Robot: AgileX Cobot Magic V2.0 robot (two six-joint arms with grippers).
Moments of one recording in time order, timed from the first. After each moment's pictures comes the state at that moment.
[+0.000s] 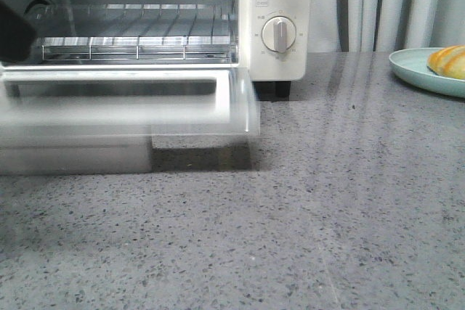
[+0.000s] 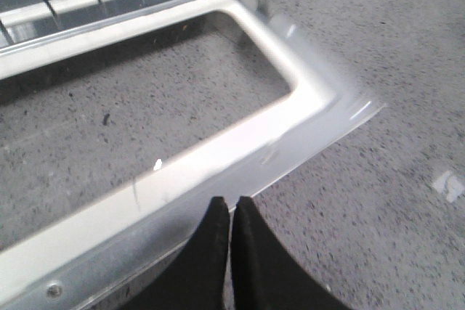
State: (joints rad) left arm -0.51 0.90 -0.64 -0.48 0.52 0.41; right arm 0.20 0.48 -0.47 0.27 0.17 -0.21
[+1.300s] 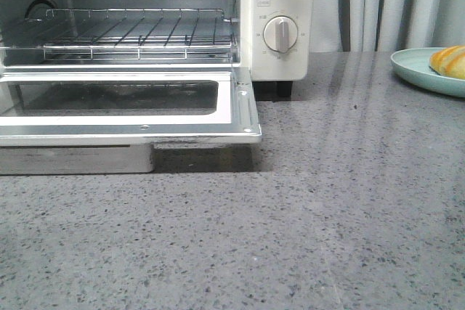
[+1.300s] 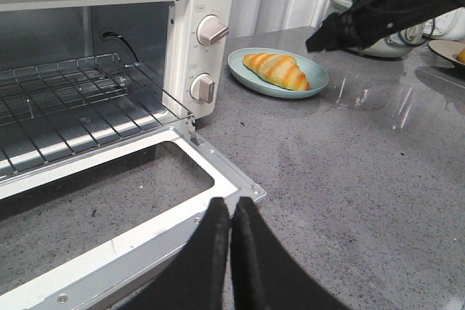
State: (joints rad) left arm -0.51 0.33 -0.57 -0.49 0.60 0.41; right arm -0.15 1.35 -0.97 0.26 0.38 -0.21
